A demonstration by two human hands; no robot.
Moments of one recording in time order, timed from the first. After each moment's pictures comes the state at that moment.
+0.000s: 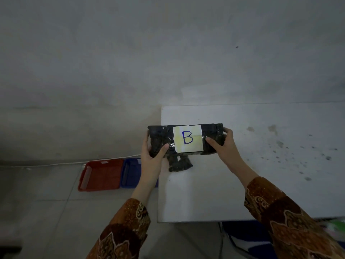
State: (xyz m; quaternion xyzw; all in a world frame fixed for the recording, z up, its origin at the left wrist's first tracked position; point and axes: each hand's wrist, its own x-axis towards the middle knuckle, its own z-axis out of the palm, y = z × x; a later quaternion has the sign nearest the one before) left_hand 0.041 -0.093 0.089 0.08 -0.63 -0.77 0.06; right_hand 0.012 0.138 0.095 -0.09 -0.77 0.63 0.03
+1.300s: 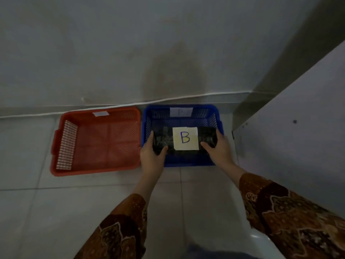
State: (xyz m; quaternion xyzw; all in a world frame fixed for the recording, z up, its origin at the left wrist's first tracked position) left_hand -0.191 -0.426 -0.577 0.16 -0.86 -0.48 -0.06; right_hand -0.207 -0.213 -0.579 -0.18 -0.88 0.42 -0.10
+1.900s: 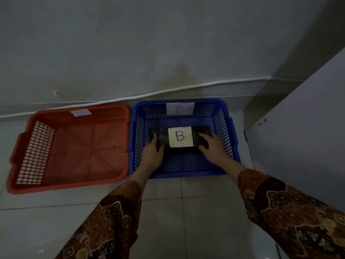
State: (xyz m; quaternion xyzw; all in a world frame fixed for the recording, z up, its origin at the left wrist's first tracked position) left_hand -0.257 -0.417 -0.723 0.08 -0.91 -0.38 -0.18; right_hand -0.256 -0.198 -0.715 -0.08 -0.91 0.36 -0.18
